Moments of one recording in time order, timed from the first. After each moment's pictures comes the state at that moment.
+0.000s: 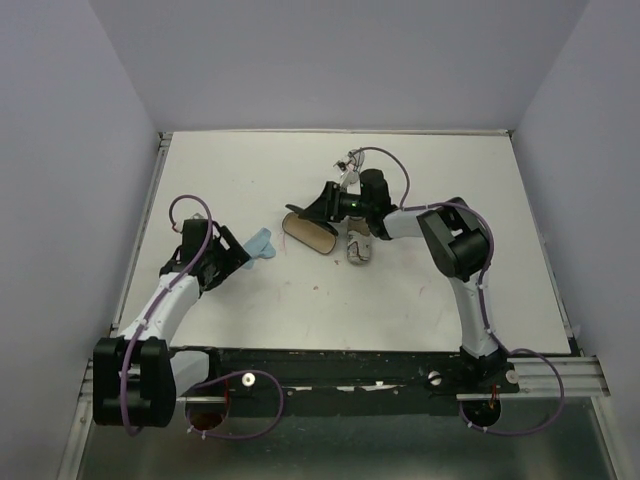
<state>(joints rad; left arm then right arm) -0.04 1.10 0.56 -0.33 0.08 -0.71 0.51 2.25 1.30 0.70 -0.78 0.78</state>
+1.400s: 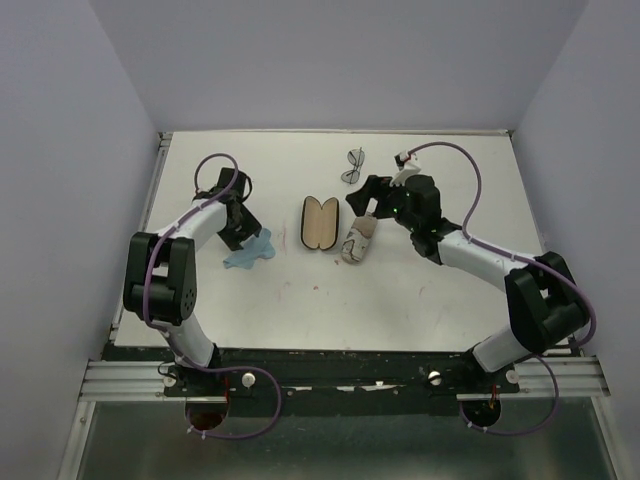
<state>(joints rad) -0.15 1.70 1.11 -0.59 -0.09 -0.87 0.49 1.56 0.89 0.41 -0.08 0.43</state>
